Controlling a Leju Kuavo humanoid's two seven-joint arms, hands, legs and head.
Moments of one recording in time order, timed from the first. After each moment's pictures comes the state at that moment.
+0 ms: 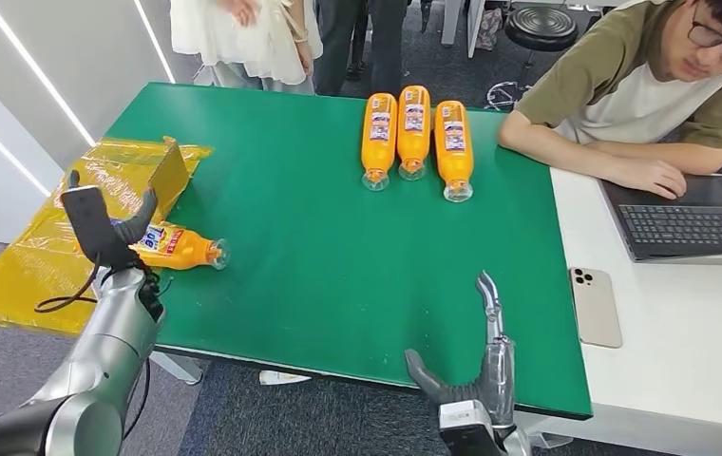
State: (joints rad) left arm -0.71 0.05 0.28 -0.42 -0.09 0.47 -0.68; right arm 0.02 -0.05 0.42 -1.52 0.52 -0.68 -0.63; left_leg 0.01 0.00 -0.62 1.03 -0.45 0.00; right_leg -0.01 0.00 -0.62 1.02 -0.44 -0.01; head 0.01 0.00
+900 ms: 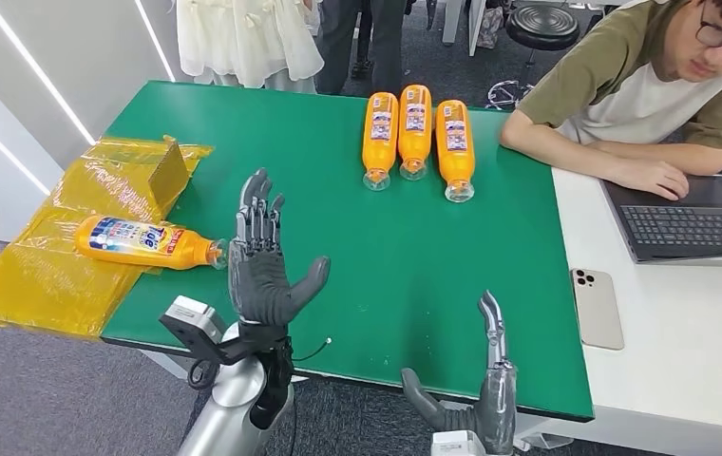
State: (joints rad) left arm -0.19 -0.24 -0.39 -1.29 -0.02 0.22 -0.70; right arm 0.16 0.02 0.37 -1.62 0.67 -0.68 -0.60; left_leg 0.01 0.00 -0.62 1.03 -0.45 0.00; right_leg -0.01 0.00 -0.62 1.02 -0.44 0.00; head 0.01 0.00
